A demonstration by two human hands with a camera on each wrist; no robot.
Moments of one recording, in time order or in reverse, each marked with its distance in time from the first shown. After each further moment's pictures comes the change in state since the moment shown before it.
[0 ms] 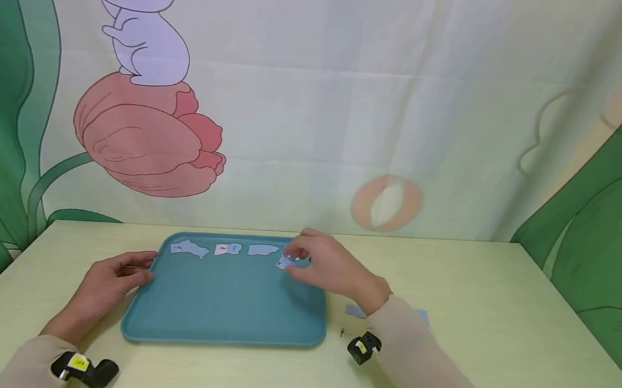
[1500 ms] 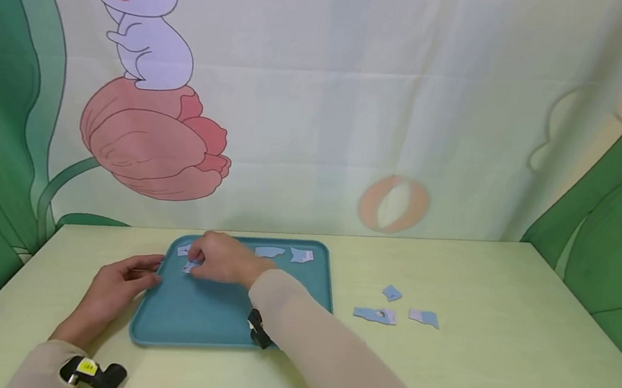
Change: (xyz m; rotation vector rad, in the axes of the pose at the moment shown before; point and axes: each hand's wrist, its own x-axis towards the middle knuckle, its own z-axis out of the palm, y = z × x) left_hand 0.000 0.000 0.000 -0.017 0.005 -0.011; right_hand 0.138 -0.070 0.100 -0.042 -0.206 0.033
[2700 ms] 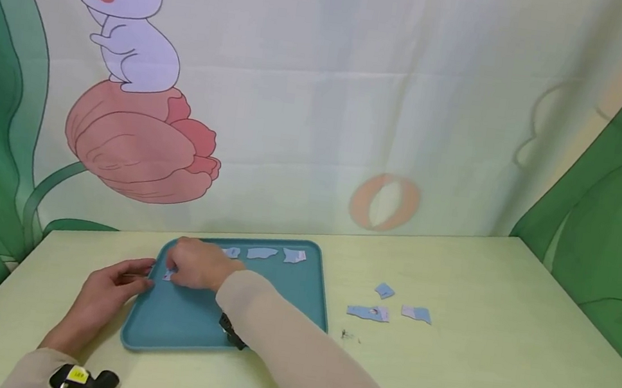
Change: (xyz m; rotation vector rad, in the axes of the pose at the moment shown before) left_hand 0.002 0.002 0.001 0.005 0.000 -0.003; right_hand 0.019 -0.021 0.014 -0.231 -0.056 0.064
